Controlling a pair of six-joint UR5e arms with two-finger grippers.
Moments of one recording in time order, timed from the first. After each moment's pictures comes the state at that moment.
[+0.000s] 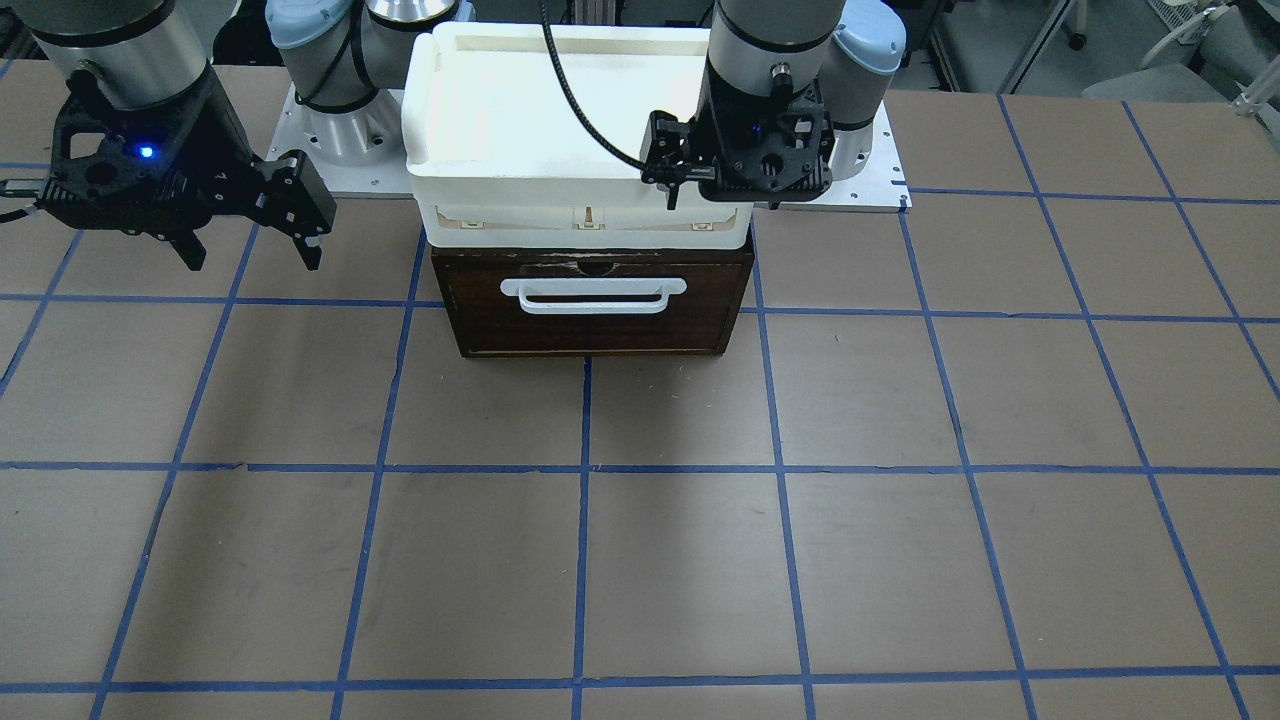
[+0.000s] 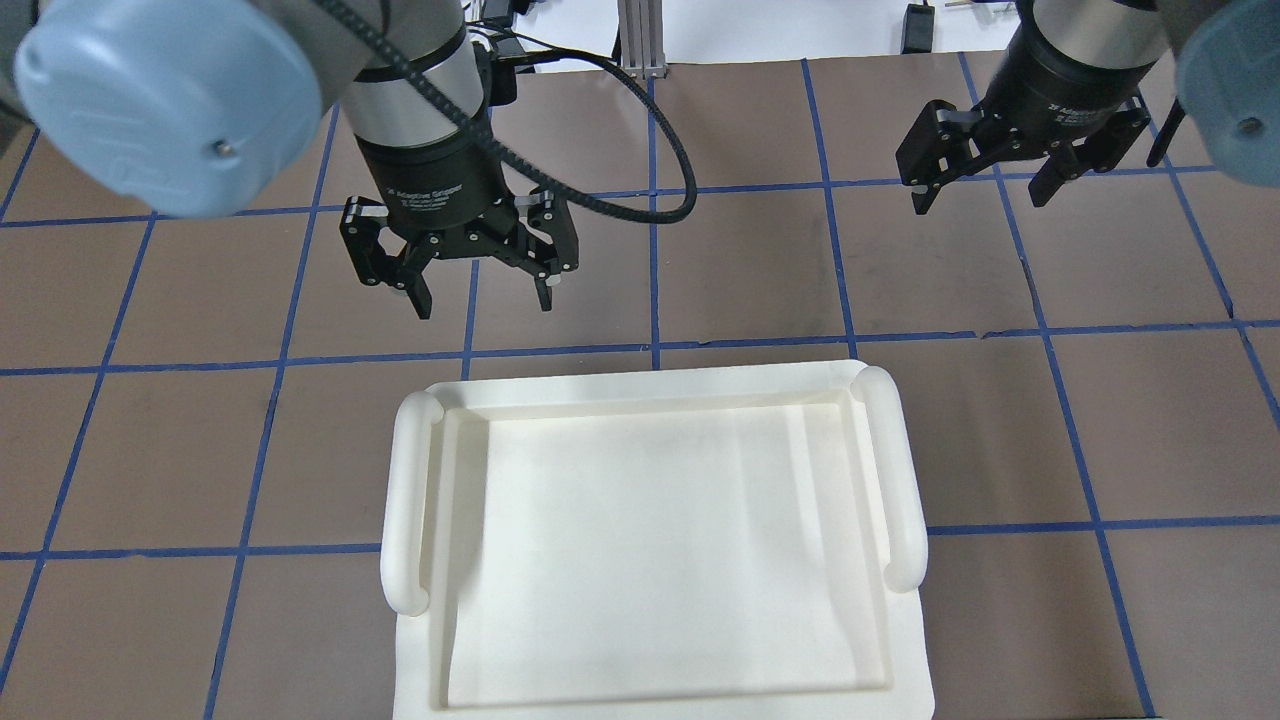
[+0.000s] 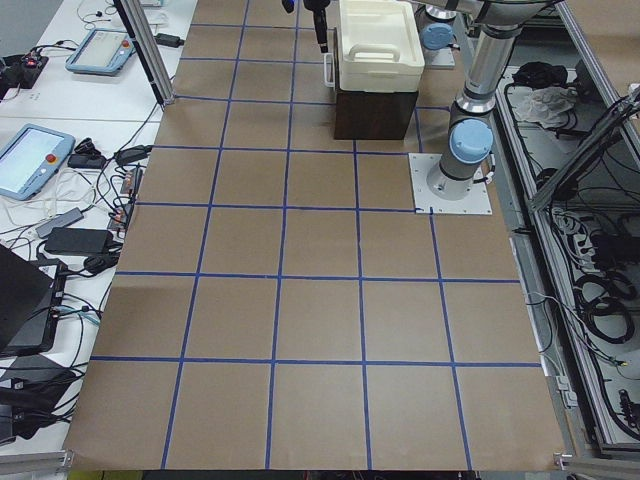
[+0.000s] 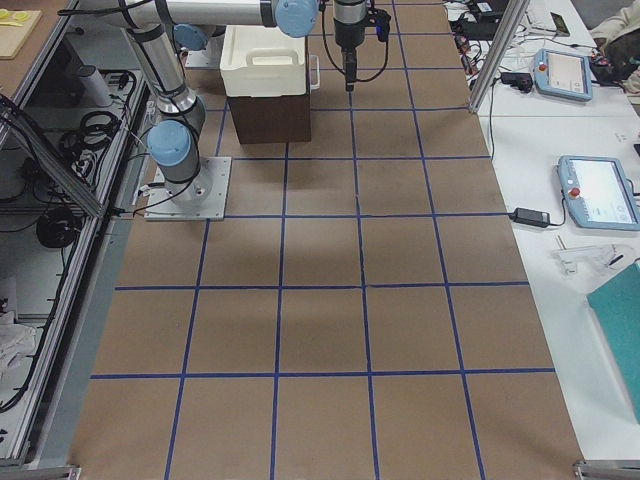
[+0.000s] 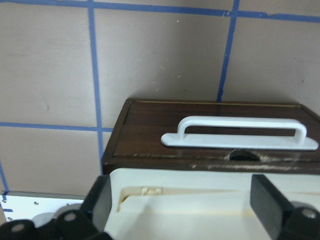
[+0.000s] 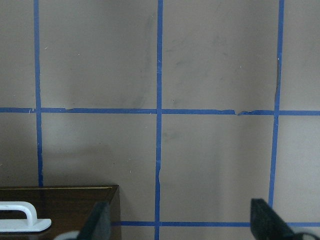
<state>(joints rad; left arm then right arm) -1.80 -1.61 -1.49 -1.74 1.54 -0.25 1.52 -1.59 1.58 -1.62 -1.56 -0.07</state>
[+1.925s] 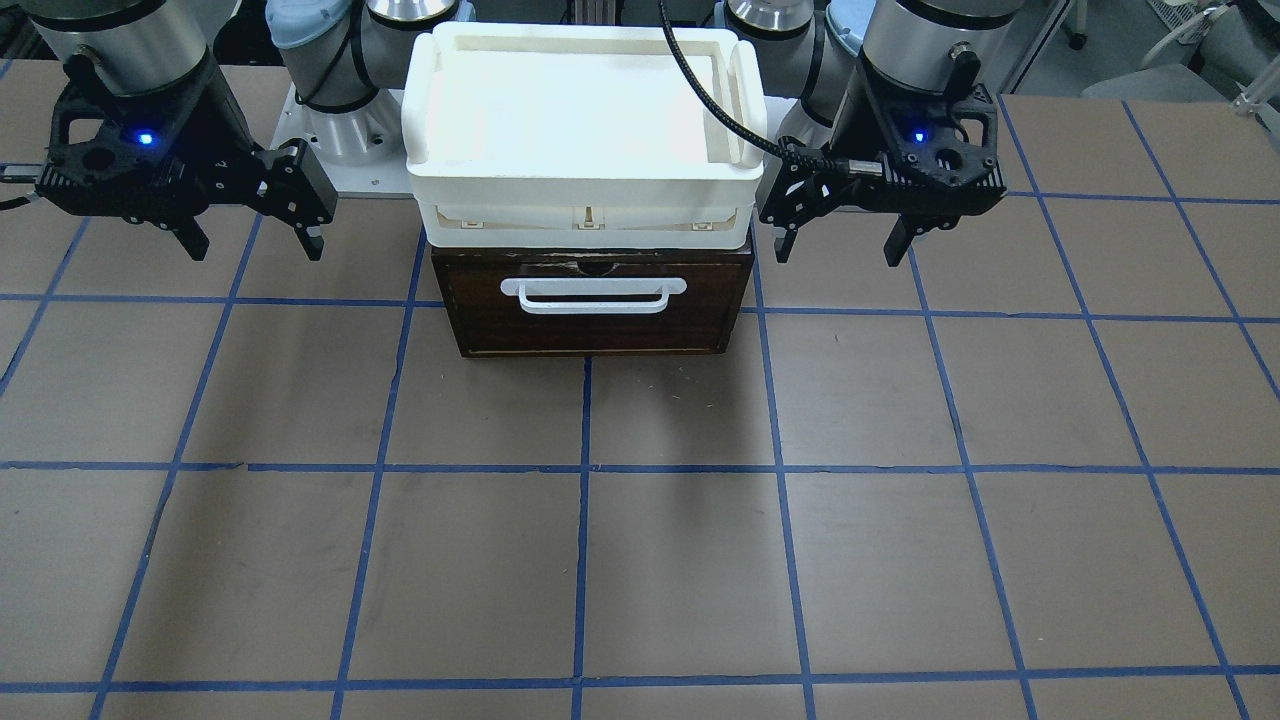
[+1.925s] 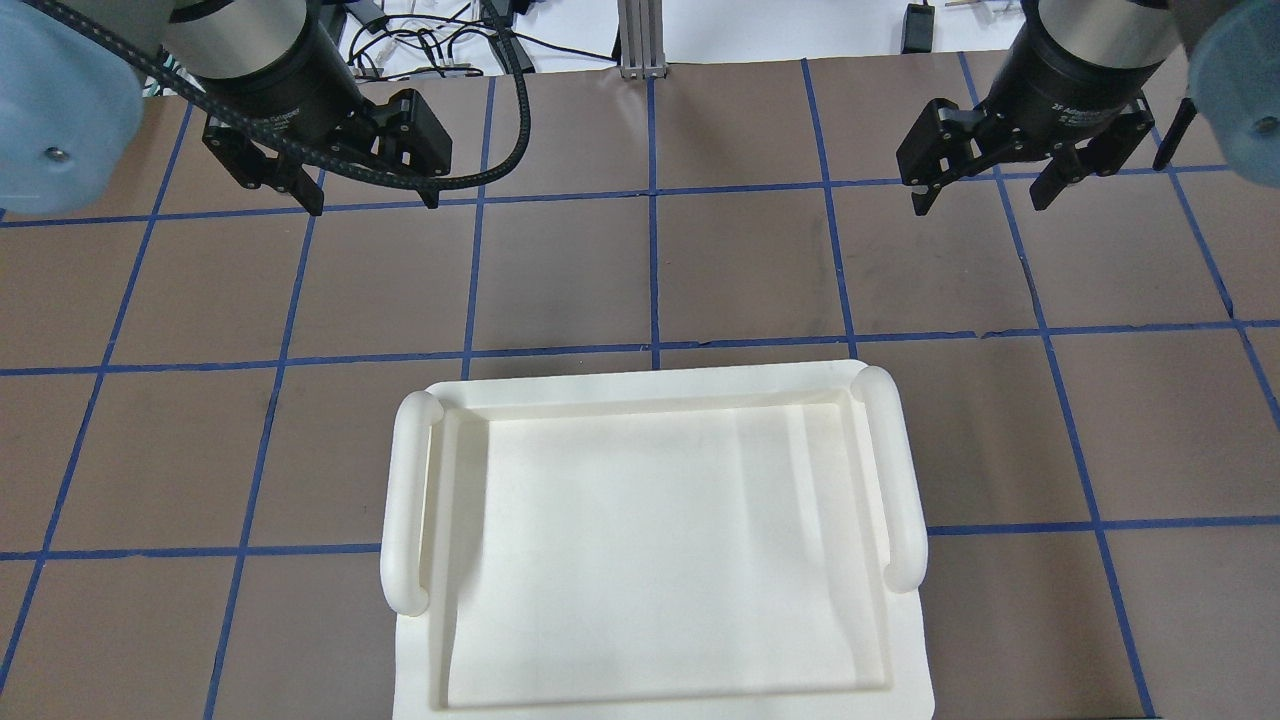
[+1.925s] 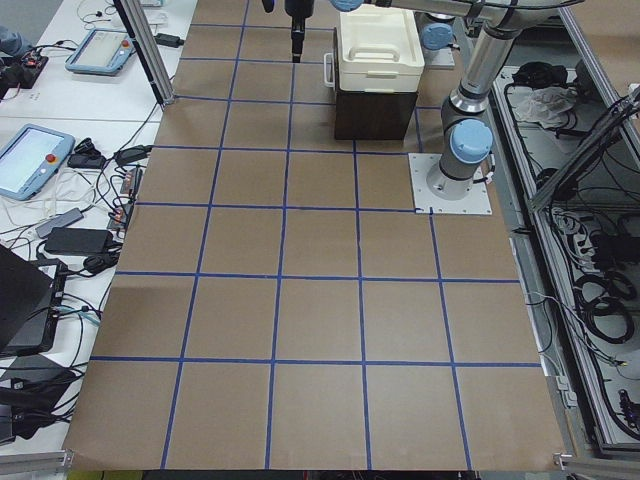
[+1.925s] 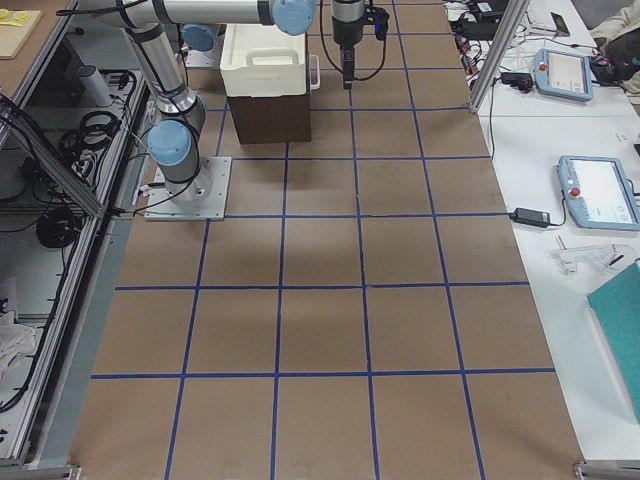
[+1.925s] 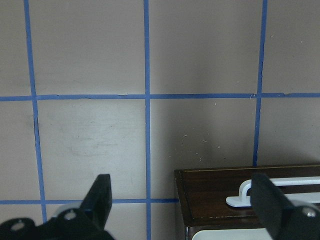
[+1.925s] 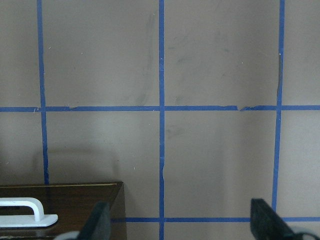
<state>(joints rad) -1.64 -1.59 -1.49 -1.55 1.56 -0.08 1.52 -1.60 1.58 -1.61 -1.55 -0.06</state>
